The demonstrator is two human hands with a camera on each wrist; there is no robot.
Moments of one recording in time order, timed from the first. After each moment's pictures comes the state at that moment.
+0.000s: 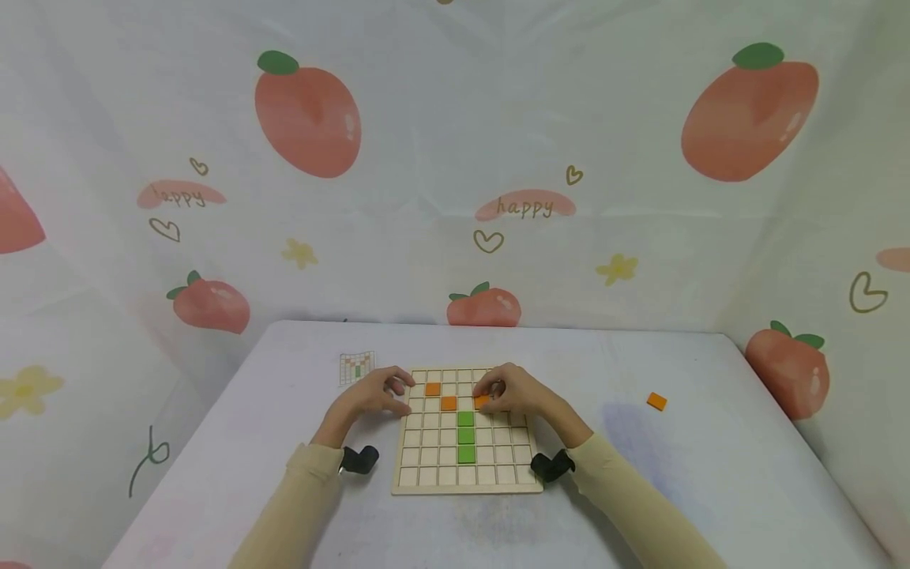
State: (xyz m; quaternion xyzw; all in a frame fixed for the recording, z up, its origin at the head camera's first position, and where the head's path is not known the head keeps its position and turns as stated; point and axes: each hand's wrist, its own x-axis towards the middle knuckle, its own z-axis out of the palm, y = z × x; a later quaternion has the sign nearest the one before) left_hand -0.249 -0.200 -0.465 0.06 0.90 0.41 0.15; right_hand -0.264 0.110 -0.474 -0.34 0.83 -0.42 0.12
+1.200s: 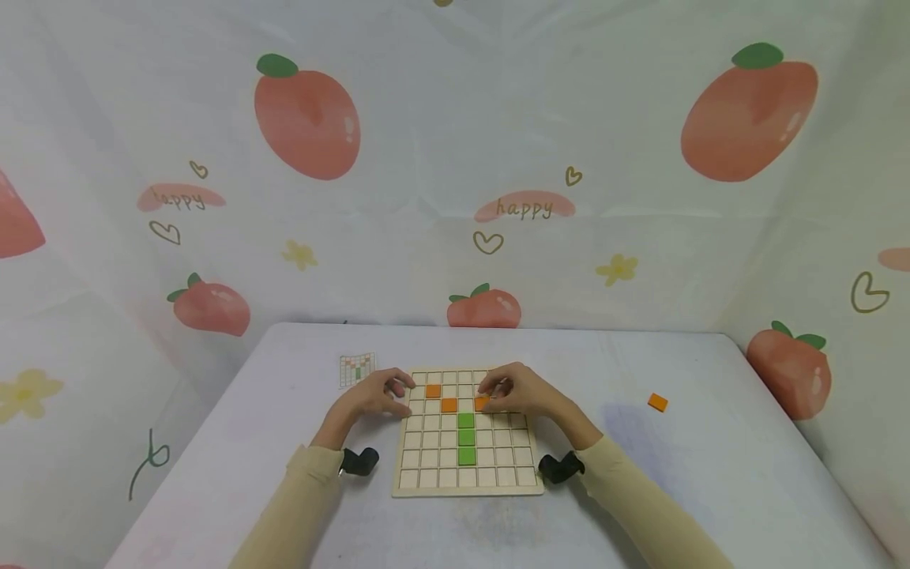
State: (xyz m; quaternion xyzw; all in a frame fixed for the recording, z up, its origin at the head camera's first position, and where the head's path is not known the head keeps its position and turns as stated) left_hand -0.251 -0.201 -0.467 0.06 0.90 0.41 0.16; right_hand -0.266 0.122 -0.477 -0.34 0.82 -0.45 0.11
